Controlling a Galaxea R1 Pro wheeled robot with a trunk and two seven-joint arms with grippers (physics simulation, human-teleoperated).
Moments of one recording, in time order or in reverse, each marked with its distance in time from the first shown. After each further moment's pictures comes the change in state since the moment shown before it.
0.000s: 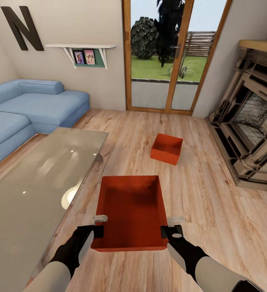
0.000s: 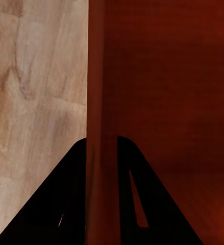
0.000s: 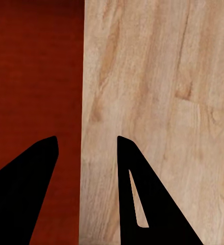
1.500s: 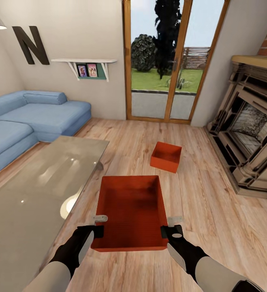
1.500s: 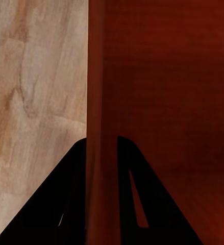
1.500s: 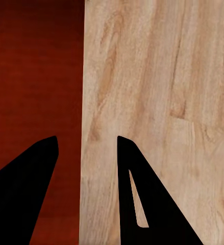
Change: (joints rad) left arm 0.000 0.001 -0.003 0.000 0.004 0.000 0.002; right arm 0.000 0.000 0.000 0.000 0.000 0.000 0.000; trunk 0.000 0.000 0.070
